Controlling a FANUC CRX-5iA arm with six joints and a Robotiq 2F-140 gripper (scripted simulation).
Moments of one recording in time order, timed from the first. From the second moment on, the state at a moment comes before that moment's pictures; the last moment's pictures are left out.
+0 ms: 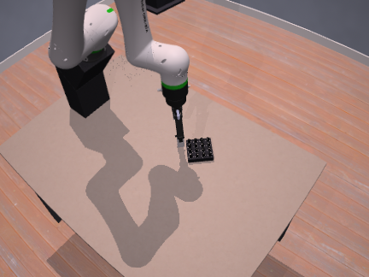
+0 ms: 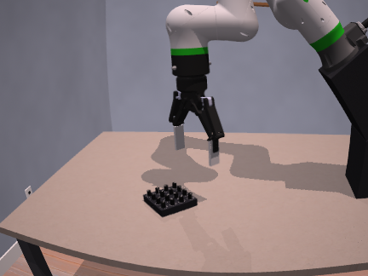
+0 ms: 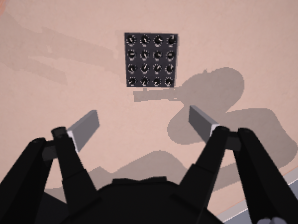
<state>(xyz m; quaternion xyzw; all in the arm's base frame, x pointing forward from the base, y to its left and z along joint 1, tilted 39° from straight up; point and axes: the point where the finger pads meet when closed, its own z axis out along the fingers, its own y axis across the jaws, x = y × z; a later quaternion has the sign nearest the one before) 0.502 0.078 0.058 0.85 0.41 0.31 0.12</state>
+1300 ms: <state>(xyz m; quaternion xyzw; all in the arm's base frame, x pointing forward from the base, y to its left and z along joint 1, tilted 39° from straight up) 0.503 0.079 0.059 0.86 0.40 0.31 0.12</state>
